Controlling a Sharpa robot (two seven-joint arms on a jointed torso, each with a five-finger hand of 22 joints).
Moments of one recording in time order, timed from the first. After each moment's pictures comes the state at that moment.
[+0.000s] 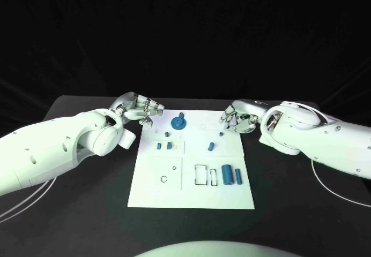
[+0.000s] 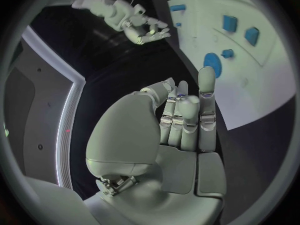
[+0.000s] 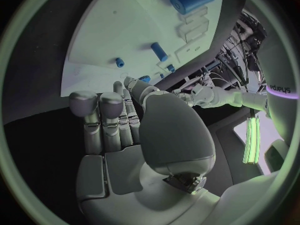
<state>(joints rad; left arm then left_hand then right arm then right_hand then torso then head) 1.22 -0.83 -0.01 1.42 -0.35 -0.29 0.15 1.36 -0.12 0.48 0.05 0.09 1.06 0.17 0.11 0.07 1.17 0.09 0.20 0.08 1.33 0.01 1.16 0.72 0.17 1.25 0.11 0.59 0.93 1.22 -0.83 -0.03 1.46 -1.50 -0.19 -0.06 1.36 -0.12 0.41 -0.02 0.22 1.05 0.14 0.11 0.07 1.08 0.07 0.18 0.28 1.45 -0.01 0.97 0.87 0.13 1.24 0.09 1.17 0.79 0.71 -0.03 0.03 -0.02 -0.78</state>
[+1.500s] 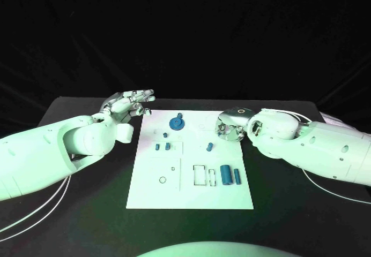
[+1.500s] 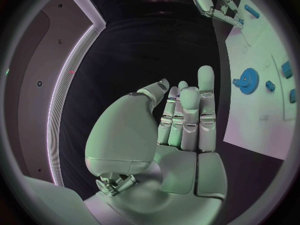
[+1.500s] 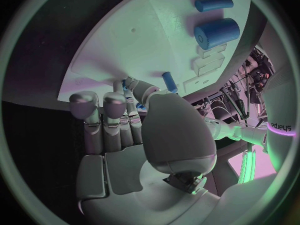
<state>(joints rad) 1.21 -0.86 -0.01 1.48 0.14 -0.28 0.32 1.33 -0.12 0.43 0.06 0.09 1.05 0.17 0.12 0.07 1.15 0.09 0.24 0.09 1.29 0.01 1.11 0.61 0.17 1.24 0.11 0.54 0.90 1.19 -0.76 -0.03 1.42 -1.76 -0.11 -0.12 1.35 -0.09 0.47 -0.03 0.13 1.14 0.12 0.10 0.09 1.18 0.06 0.14 0.12 1.46 -0.02 0.97 0.89 0.13 1.28 0.08 1.18 0.82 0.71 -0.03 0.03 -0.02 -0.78</state>
